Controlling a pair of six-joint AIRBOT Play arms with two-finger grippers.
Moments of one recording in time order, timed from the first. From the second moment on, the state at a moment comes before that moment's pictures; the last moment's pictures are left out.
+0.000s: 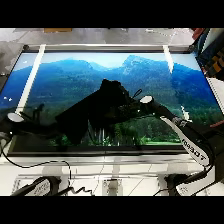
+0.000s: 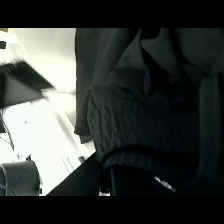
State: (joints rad) left arm 0.32 -1.19 0.67 0.98 -1.20 -1.15; right arm 0.39 -1.67 1.16 -0.29 0.99 0.88
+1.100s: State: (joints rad) left arm 0.11 -1.21 0.77 0.91 -0.92 -1.11; right arm 0.23 -1.59 1.24 -0.43 1.00 0.97
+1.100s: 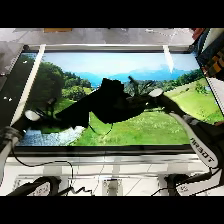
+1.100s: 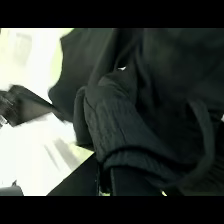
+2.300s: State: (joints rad) left arm 0.49 -1.19 1.29 1.06 -0.98 -1.11; right arm -0.61 -1.25 1.51 -1.23 1.41 1.23
